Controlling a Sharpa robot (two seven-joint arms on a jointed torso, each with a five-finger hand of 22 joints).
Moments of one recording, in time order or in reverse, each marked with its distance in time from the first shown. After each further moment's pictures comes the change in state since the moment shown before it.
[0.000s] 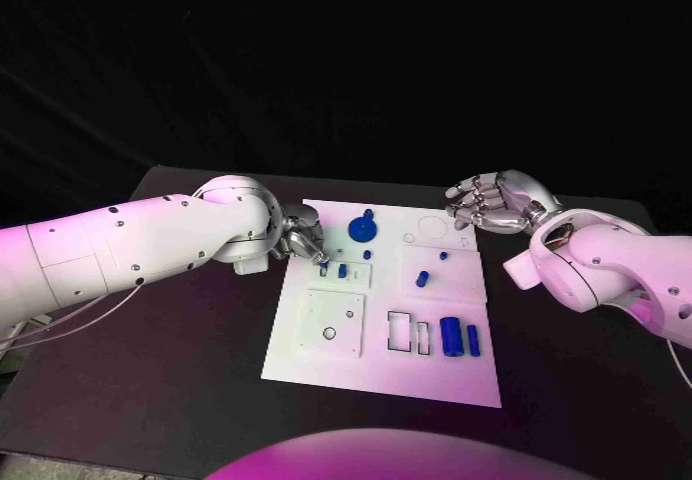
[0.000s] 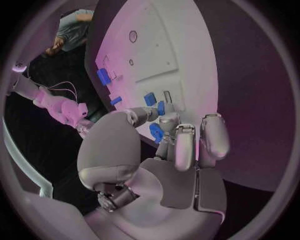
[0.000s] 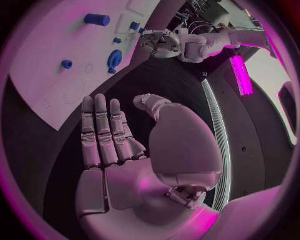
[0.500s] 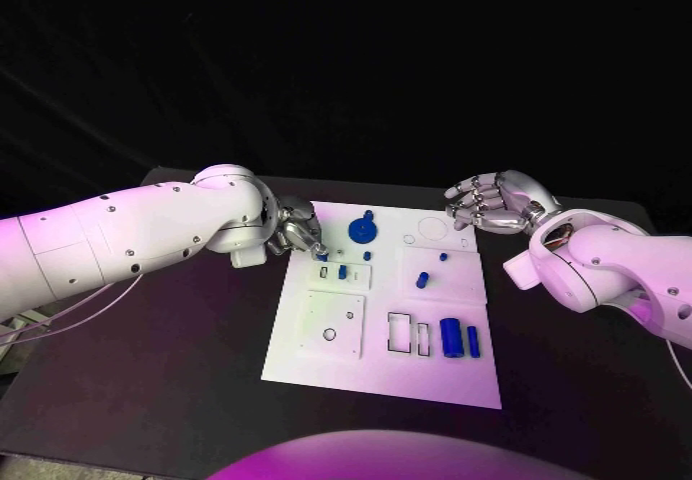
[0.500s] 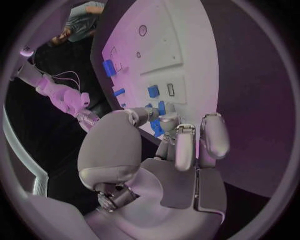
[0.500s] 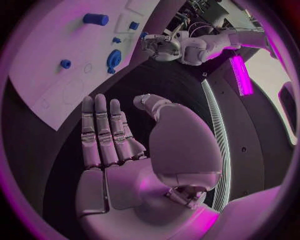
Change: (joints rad) left arm 0.024 -0.001 0.004 -0.027 0.095 0.015 0.002; left_hand 0.016 0.008 -0.001 0.001 -0.038 -0.005 0.002 -0.017 -0.045 -0.011 0.004 0.000 -0.006 0.000 0.007 0.000 0.000 0.000 -0.001 0.001 -0.004 -0.001; right arm 0.002 0.000 0.000 0.001 0.000 -0.001 0.000; right_hand 0.000 0.000 0.003 -0.003 0.000 -0.001 -0.002 0.000 0.001 0.002 0.002 -0.005 0.003 0.000 0.000 0.000 0.001 0.000 0.000 0.000 0.000 0.002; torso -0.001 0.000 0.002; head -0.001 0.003
